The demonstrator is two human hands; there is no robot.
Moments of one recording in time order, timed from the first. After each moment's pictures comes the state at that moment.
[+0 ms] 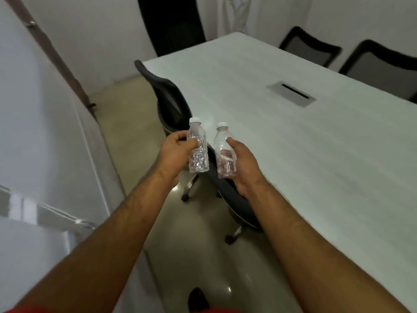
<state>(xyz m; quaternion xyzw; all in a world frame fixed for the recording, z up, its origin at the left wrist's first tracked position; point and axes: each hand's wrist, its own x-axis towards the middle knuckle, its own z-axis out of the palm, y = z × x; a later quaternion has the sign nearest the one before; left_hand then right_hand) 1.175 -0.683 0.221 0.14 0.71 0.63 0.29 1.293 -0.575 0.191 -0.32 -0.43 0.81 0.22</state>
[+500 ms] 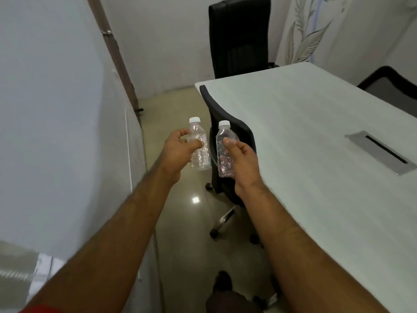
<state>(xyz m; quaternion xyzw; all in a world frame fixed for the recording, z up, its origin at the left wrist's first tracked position) 0.886 -0.690 0.221 0.08 0.72 0.66 0.20 0.987 -0.570 0.200 -0.27 -0.50 0.79 0.22</state>
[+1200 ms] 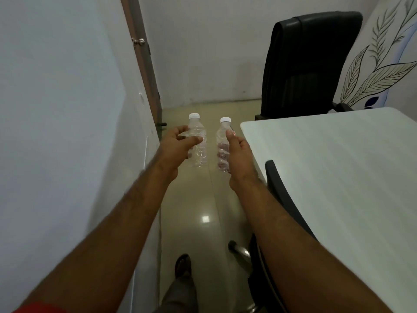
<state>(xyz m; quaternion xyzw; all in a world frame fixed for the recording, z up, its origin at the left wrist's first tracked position) 0.381 -0.643 0.207 0.04 0.71 0.69 0.14 0.445 -0.504 0.183 -0.25 -0.54 0.79 0.14</state>
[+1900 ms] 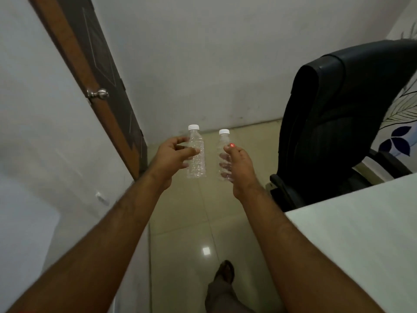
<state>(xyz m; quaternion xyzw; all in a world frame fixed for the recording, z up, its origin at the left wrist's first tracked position) -0.140 -0.462 0.217 0.08 0.73 0.64 0.20 -0.066 -0.306 0.172 -0.27 -0.53 0.79 0.15</state>
